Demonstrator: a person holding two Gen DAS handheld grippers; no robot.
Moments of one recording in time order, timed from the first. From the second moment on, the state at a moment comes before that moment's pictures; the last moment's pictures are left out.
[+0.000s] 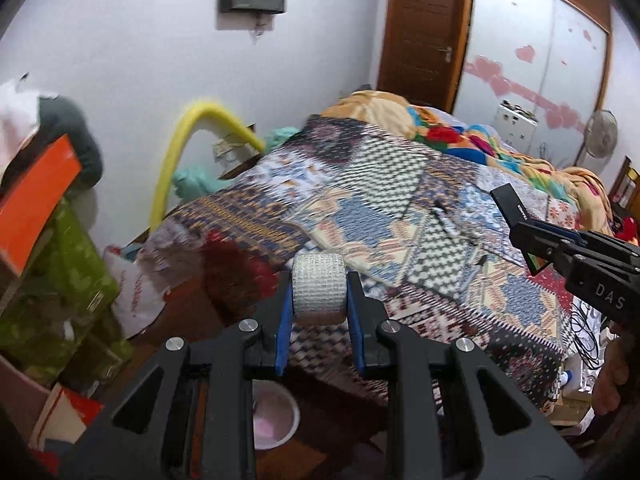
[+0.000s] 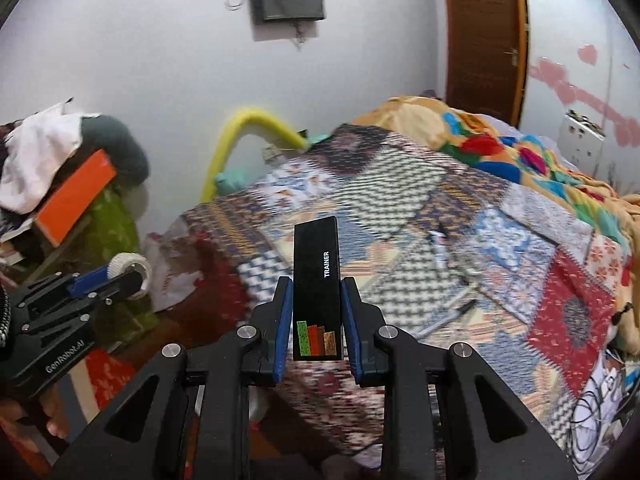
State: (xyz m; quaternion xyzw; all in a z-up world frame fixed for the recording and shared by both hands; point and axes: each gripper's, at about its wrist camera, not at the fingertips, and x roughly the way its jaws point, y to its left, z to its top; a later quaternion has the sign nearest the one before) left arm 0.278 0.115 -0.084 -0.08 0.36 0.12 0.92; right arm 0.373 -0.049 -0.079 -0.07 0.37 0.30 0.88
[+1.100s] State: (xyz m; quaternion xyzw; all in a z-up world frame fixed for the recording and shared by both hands) left arm 0.215 0.254 -0.323 -0.22 0.56 0.20 0.78; right arm 0.328 0.155 -0.286 -0.21 0.56 0.40 0.69
